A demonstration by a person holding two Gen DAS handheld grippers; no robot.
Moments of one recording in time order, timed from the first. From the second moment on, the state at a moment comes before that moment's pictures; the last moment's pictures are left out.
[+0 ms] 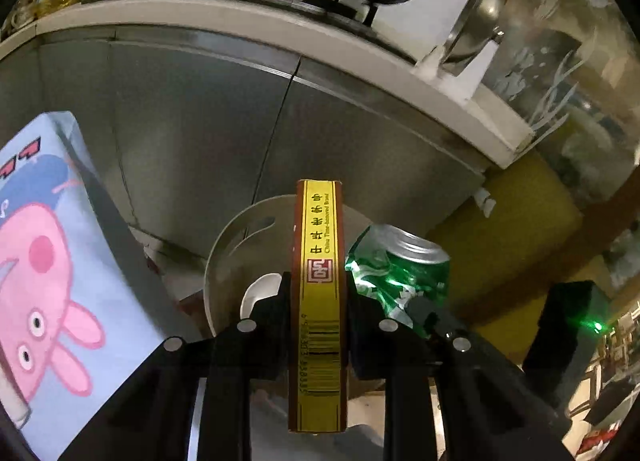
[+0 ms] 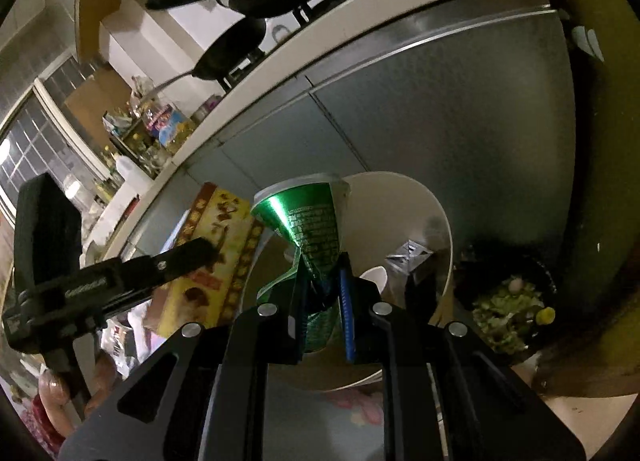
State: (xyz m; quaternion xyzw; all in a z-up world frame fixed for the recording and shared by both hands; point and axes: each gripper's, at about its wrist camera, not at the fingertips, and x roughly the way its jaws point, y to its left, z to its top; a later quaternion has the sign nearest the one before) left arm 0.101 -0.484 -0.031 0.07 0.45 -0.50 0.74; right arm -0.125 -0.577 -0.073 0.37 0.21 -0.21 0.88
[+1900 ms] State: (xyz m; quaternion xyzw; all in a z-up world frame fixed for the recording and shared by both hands) left arm 0.065 0.070 -0.021 -0.03 0.37 -0.09 0.93; right arm 0.003 -0.131 -0.056 0.17 0.43 0.13 0.88
